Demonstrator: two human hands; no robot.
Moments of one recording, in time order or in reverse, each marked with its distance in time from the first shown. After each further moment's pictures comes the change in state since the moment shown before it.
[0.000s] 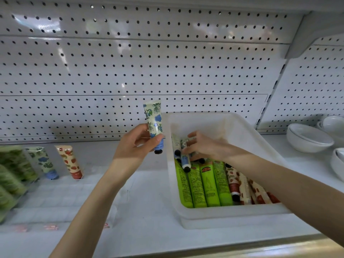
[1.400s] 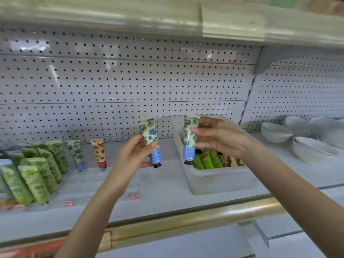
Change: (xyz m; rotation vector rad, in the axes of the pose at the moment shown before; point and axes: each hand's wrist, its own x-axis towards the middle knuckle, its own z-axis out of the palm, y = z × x) left_hand -0.092 0.029 -0.062 -0.249 -0.081 -0.038; right_hand -0.163 -0.045 0.042 0.408 -0.107 -0.386
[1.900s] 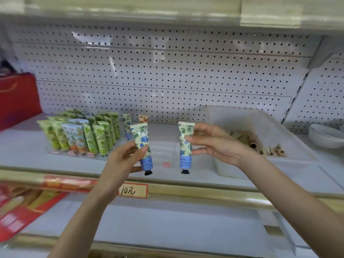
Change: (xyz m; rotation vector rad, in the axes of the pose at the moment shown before) left_hand -0.111 0.009 -0.061 0.110 0.279 -0.028; right_hand -0.017 0.041 0.081 -0.076 -0.287 0.011
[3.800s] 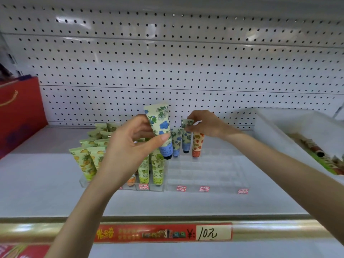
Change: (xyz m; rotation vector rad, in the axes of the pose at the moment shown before) left_hand 0.131 0.029 -0.162 0.286 -0.126 0.267; right_hand 0.243 0.021 0.075 -0.904 0.290 0.078
